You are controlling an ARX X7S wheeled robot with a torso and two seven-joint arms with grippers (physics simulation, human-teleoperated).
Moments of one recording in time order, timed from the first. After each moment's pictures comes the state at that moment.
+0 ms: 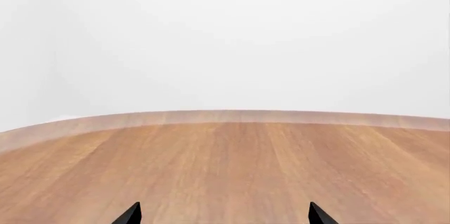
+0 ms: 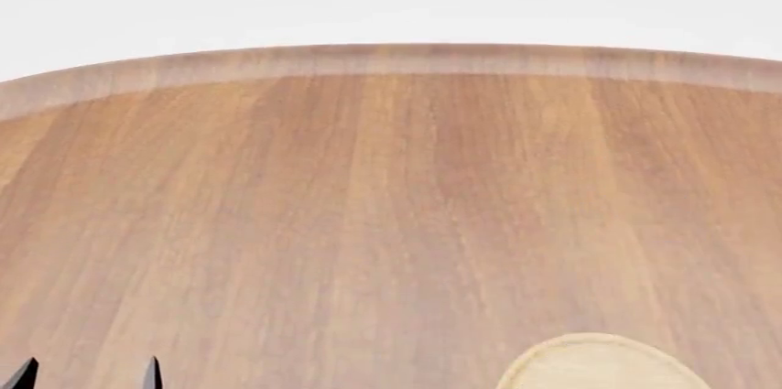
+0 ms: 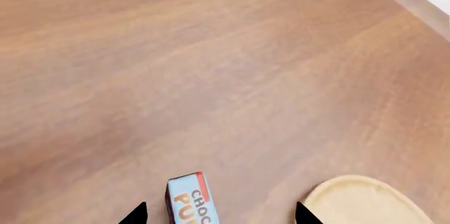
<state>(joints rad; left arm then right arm) 0.09 -0.28 0.25 0.26 -0.24 0.01 -0.34 0.02 0.36 -0.19 -0.90 -0.58 1.12 -1.20</state>
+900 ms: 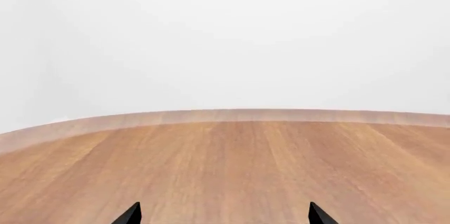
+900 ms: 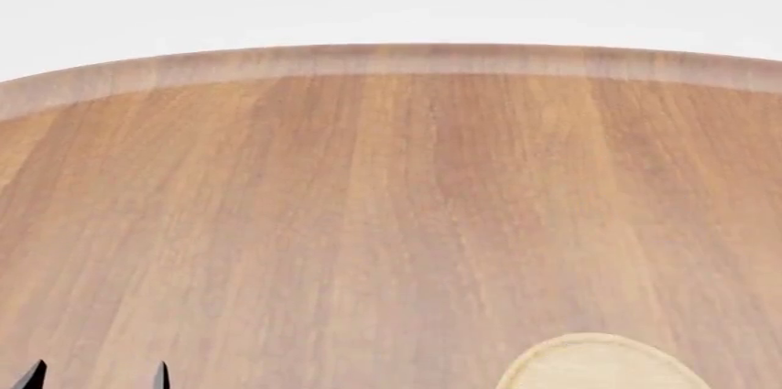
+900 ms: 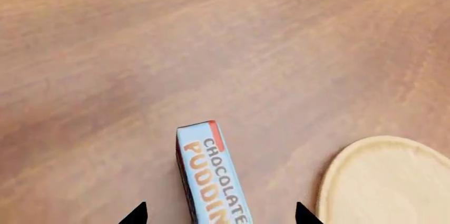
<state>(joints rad) 0.09 -0.29 0.28 0.26 -0.23 0.02 -0.35 -0.16 0.37 -0.01 -0.69 -0.39 0.80 -1.10</state>
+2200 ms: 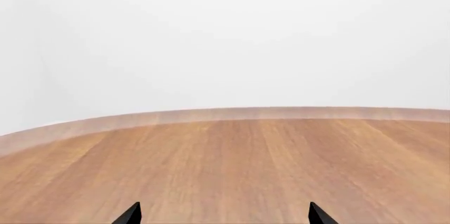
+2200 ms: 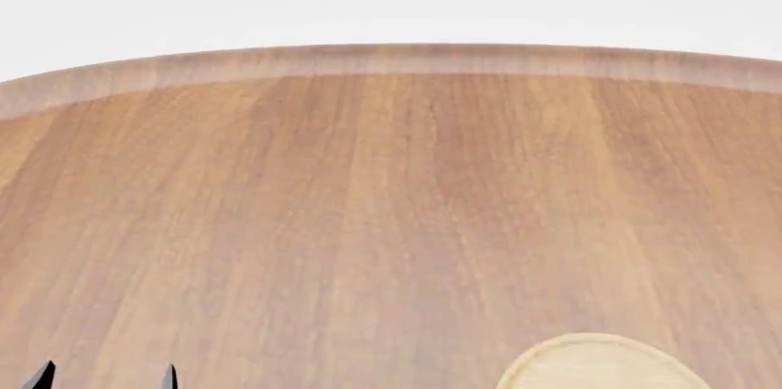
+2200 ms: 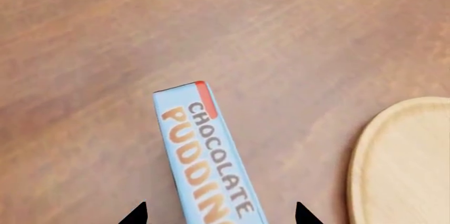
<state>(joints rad) 0.08 -0.30 0.31 0.24 -0.22 0.02 -0.37 -0.15 0.35 -0.01 -0.34 -0.28 0.55 -0.97</state>
